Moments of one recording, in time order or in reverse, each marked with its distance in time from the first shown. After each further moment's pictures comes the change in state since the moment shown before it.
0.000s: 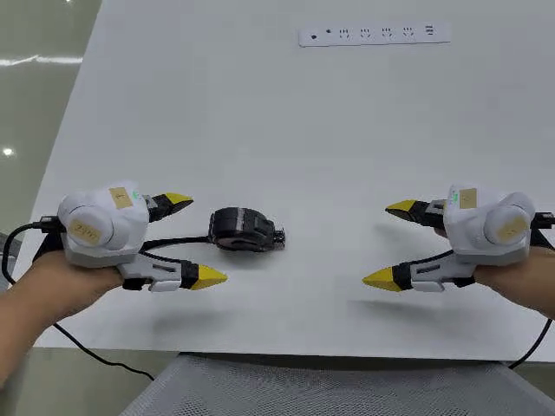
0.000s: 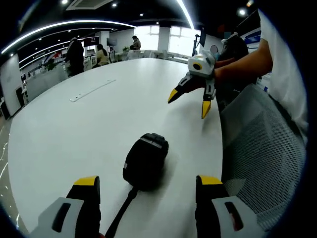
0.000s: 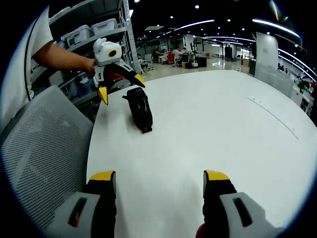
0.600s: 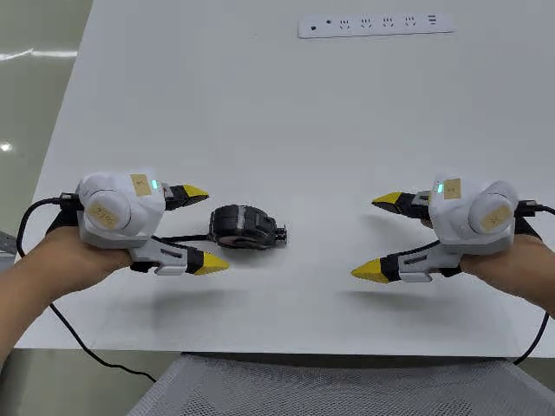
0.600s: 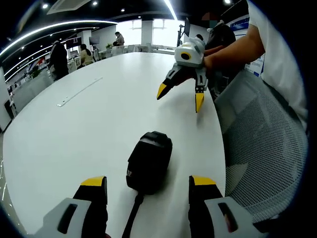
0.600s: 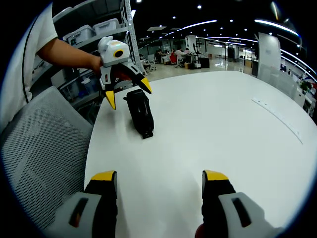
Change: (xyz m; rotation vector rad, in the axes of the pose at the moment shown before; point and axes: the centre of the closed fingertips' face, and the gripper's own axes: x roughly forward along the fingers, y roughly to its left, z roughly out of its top) left arm 0.016 0.006 -0.001 0.108 0.053 -0.080; right arm 0.014 0.001 0.010 -0.007 -0.008 0.022
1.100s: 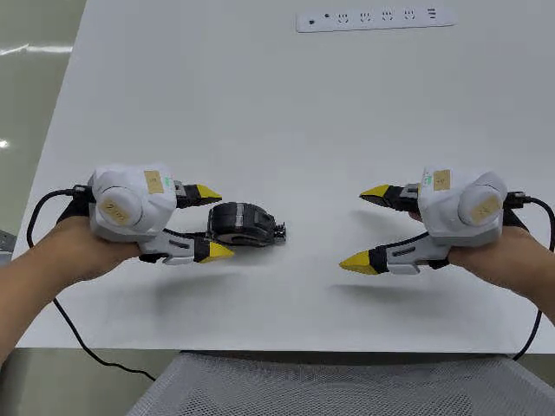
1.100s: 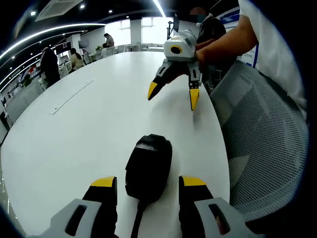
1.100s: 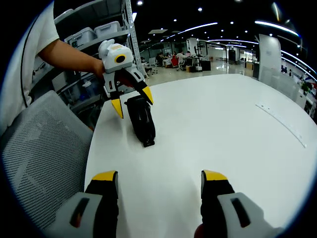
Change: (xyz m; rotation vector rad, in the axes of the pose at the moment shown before) left arm 0.012 -0.001 0.003 0.089 0.012 -0.034; right arm 0.011 0.002 0.013 -0.003 -0.029 0.014
